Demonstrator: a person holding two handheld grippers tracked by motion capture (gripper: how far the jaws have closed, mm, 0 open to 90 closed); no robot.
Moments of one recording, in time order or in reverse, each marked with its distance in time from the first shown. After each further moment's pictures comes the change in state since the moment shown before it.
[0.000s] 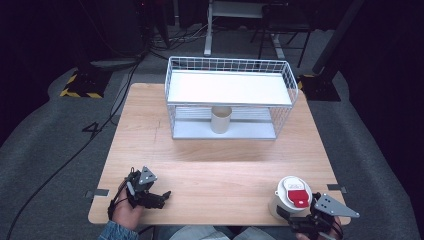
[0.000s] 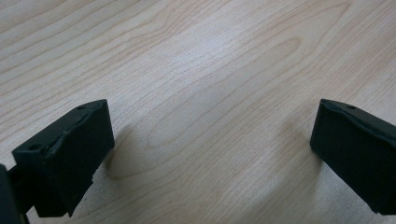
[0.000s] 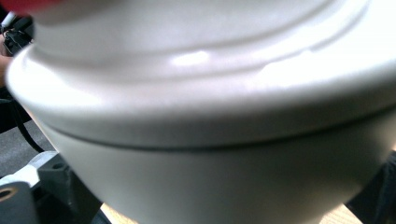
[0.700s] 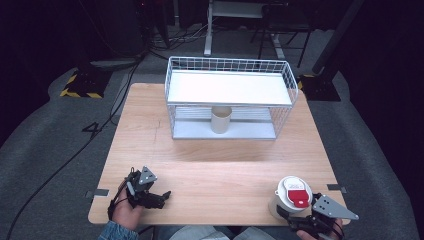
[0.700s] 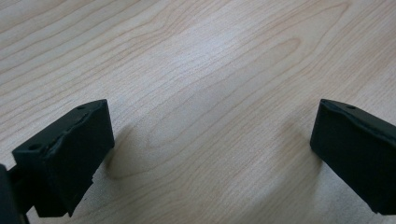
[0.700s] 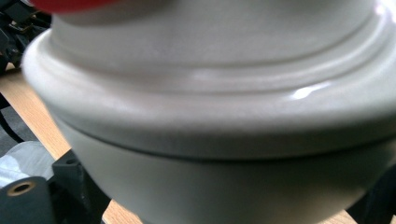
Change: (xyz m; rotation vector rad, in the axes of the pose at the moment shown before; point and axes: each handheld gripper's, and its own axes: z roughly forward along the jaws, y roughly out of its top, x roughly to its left) left arm 0.000 0.000 0.000 -0.001 -0.001 0.000; right arm 0.006 0.004 -0.002 0.037 -0.055 -0.060
